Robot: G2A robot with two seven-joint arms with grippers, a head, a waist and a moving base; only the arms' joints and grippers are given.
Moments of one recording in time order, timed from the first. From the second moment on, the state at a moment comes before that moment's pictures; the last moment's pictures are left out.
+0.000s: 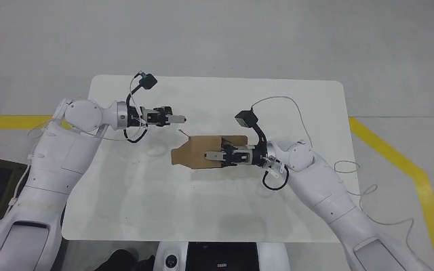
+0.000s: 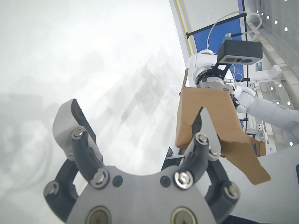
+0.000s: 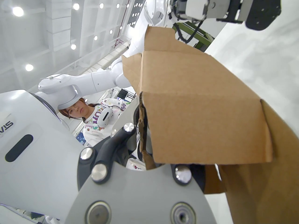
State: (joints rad) left arm 0.68 -0.94 -1.05 -1.21 -0.13 -0.43 -1.17; right arm -0.84 -1.24 0.83 -1.24 0.50 -0.75 1.07
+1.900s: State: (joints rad) left arm 0.68 -0.93 -1.08 -1.28 -0.22 -0.47 -1.26; right arm -0.80 -1.23 0.87 -1.06 0.38 -0.81 0.95
